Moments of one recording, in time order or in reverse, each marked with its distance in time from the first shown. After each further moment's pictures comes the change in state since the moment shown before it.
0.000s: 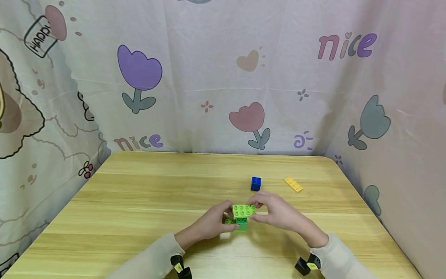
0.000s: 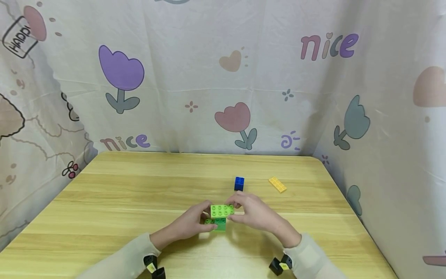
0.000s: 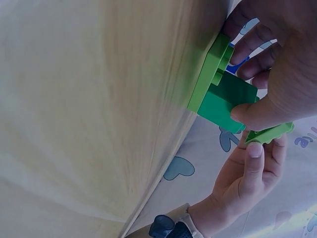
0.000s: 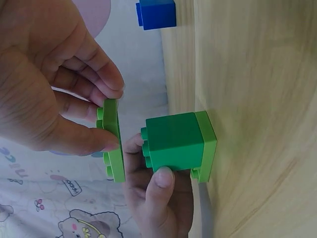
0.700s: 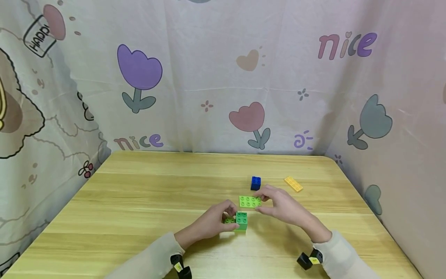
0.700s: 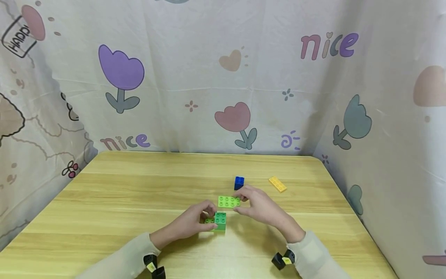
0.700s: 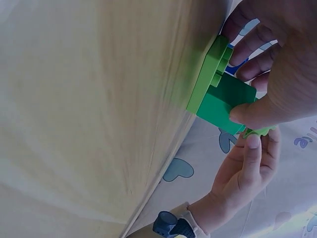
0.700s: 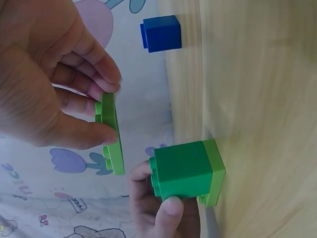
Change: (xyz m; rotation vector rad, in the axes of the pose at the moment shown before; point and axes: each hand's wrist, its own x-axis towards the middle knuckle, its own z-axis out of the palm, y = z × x) left_hand -0.001 -0.001 -0.002 0.021 0.016 0.010; right_hand -0.001 0.016 -0.009 -0.035 0.075 0.045
